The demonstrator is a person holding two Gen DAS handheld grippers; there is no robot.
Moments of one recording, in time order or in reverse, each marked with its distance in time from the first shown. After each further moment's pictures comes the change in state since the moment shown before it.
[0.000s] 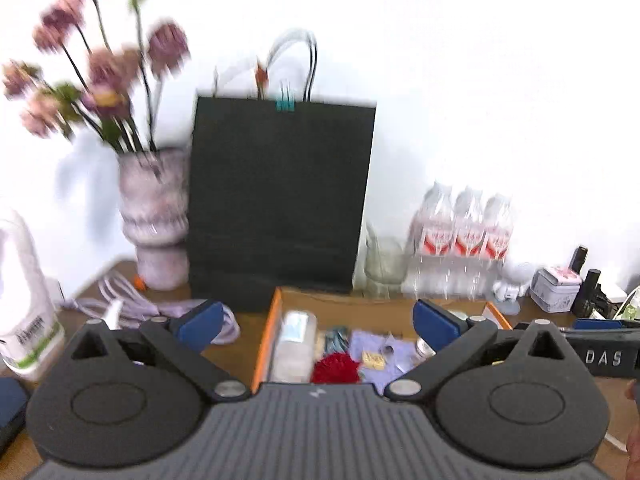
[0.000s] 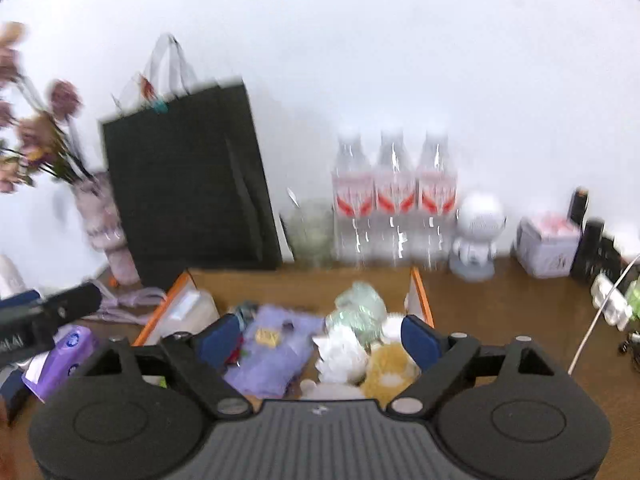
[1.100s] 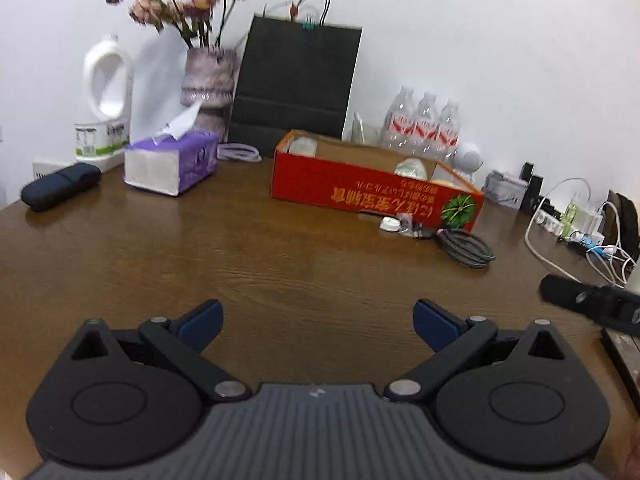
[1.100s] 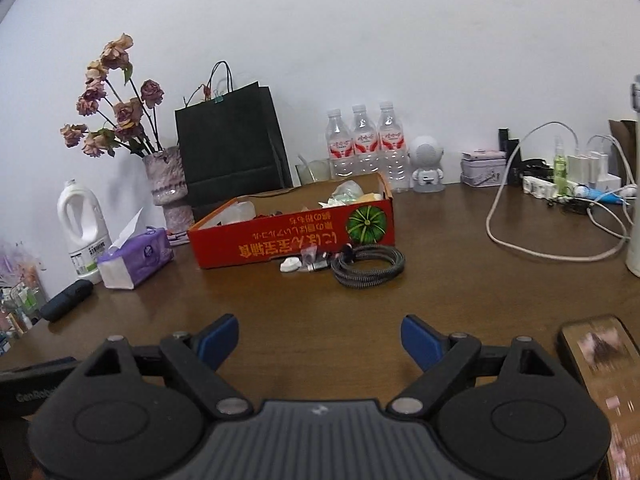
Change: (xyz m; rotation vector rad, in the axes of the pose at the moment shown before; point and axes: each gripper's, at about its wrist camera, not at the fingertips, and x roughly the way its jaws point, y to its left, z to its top) left arm -0.187 0.006 -0.211 -0.086 0.120 -0.043; right arm -0.198 -0.003 -0.233 0.083 -0.084 0.034
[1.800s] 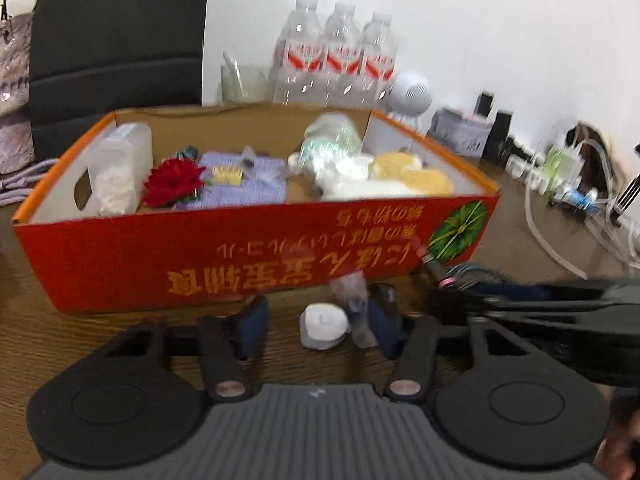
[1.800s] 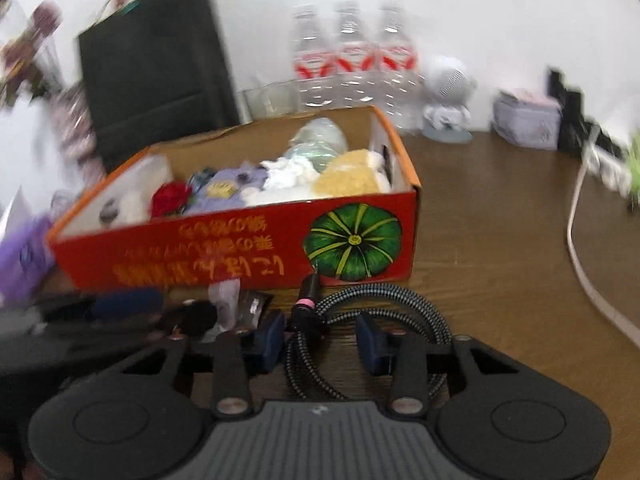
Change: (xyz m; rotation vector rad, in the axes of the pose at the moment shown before) left arm 0.252 -0.065 0.091 0.226 0.202 -0.258; right arm 0.234 -0.024 0.078 -0.046 0.274 -0.081
